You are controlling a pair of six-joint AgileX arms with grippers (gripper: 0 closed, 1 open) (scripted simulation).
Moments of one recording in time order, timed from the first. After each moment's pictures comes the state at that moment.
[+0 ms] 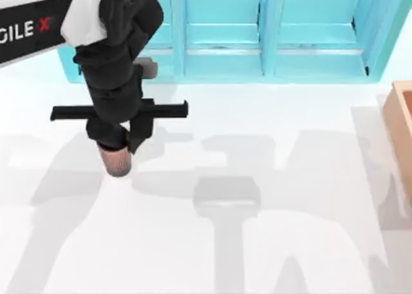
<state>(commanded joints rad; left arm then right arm) -0.43 2.00 1.54 -1.12 0.03 -0.41 0.00 0.00 0.00 0.00 0.00 0.00</state>
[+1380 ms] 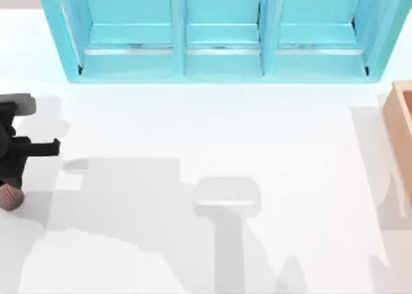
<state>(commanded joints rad) 0.03 1.78 1.11 -0.90 0.07 0.05 0.00 0.00 0.00 0.00 0.00 0.00</state>
